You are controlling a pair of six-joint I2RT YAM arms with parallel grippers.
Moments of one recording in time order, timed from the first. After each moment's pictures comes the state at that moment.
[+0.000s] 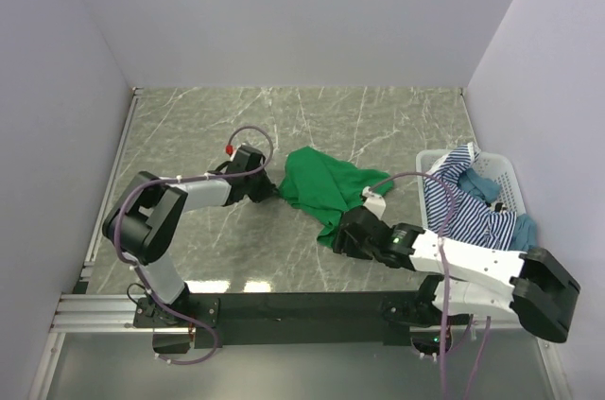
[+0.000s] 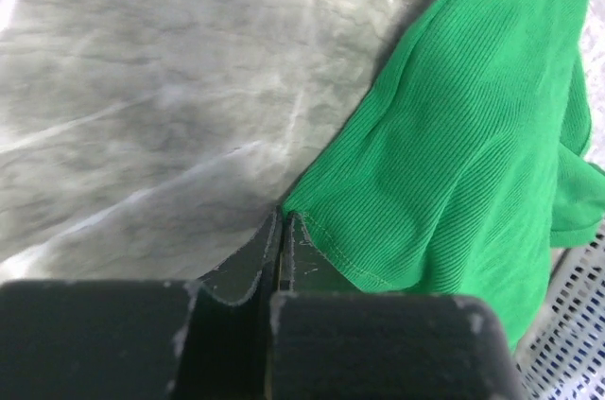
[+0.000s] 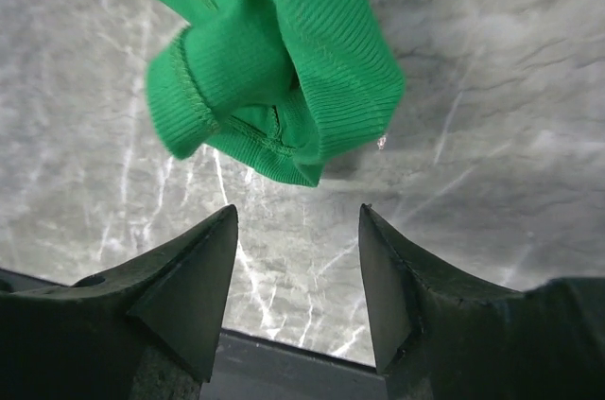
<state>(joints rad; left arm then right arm) -0.51 1.72 0.84 0.05 0.04 -1.02 0.95 1.05 0.51 -0.43 0.28 1.05</state>
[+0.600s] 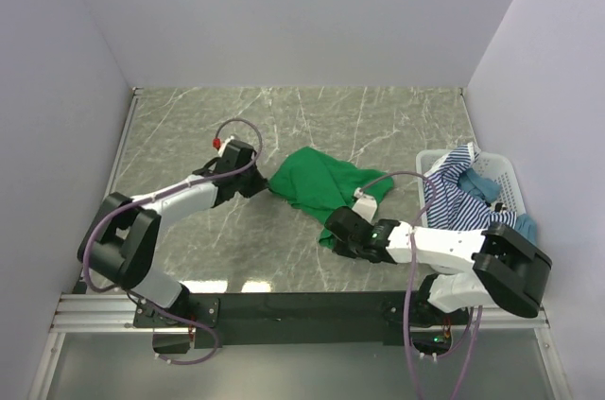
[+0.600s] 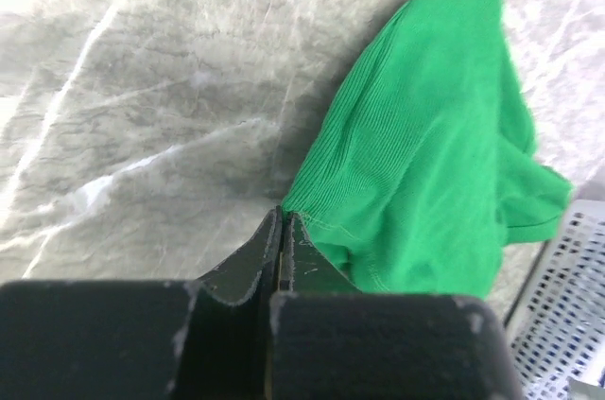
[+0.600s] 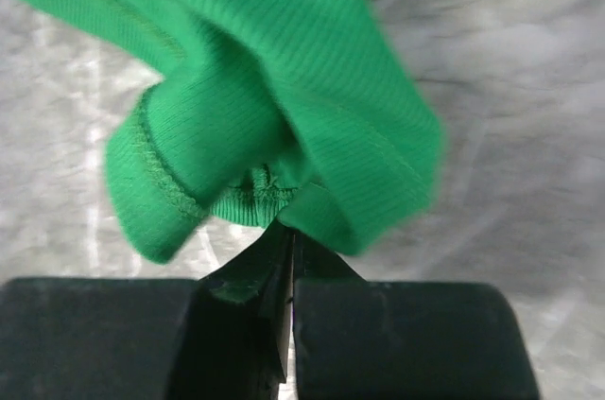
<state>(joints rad) -0.50 1.55 0.84 -0.10 -0.05 -1.01 0.99 1.30 0.54 -0.32 0.33 1.15</state>
